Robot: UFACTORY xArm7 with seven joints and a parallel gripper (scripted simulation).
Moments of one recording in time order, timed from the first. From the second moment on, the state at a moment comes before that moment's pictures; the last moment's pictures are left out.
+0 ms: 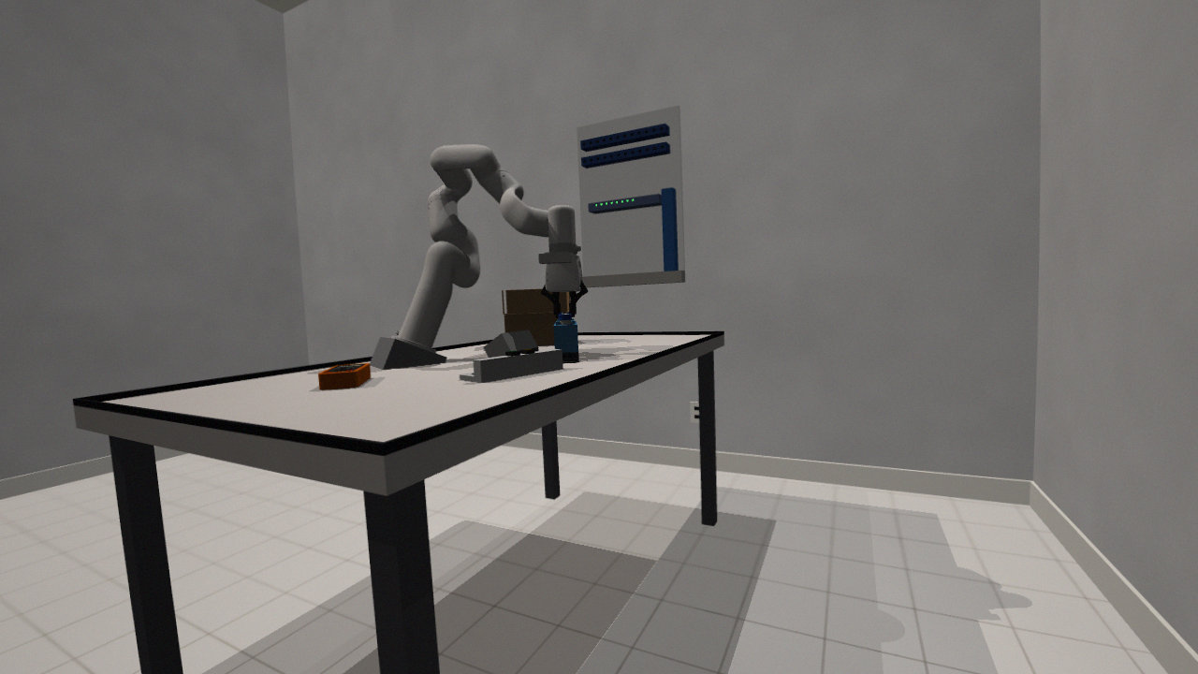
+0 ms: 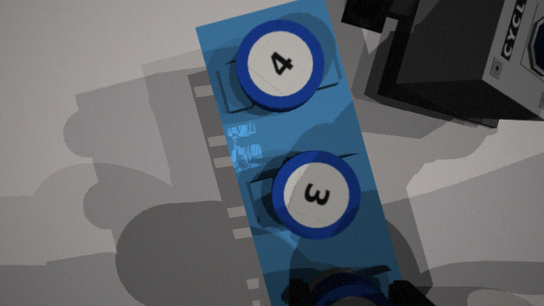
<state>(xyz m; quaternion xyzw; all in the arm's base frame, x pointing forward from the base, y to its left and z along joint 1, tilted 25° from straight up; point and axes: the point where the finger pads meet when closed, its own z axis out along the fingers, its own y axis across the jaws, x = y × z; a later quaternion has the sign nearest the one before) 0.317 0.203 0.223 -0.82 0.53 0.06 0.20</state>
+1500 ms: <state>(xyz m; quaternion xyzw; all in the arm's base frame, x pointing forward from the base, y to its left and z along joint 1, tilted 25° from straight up) 0.317 0.202 0.223 -0.97 0.11 -0.03 0.22</state>
